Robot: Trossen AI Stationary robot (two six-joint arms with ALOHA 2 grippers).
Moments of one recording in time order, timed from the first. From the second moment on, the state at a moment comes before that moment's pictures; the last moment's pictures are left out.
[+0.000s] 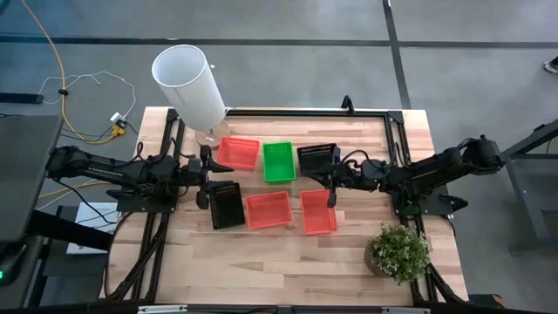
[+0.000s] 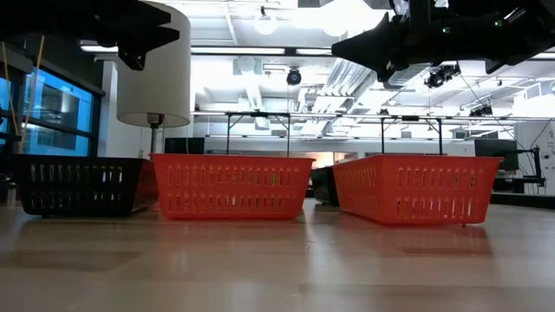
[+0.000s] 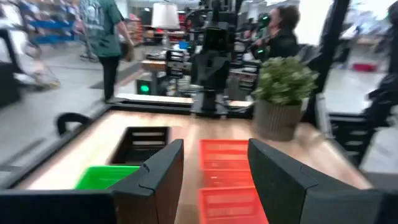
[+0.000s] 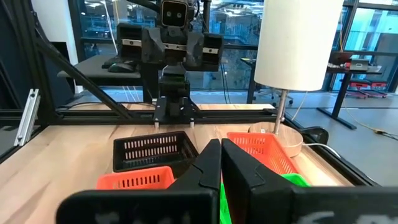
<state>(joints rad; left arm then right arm) 0.01 0.60 0.28 0.27 -0.16 -0.06 0.06 1.26 0.41 0.86 0.18 -0.07</state>
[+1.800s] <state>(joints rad) -0.54 1.46 0.63 -0.35 -0.43 -0.52 0.06 1.26 0.41 0.85 0.19 -0.06</state>
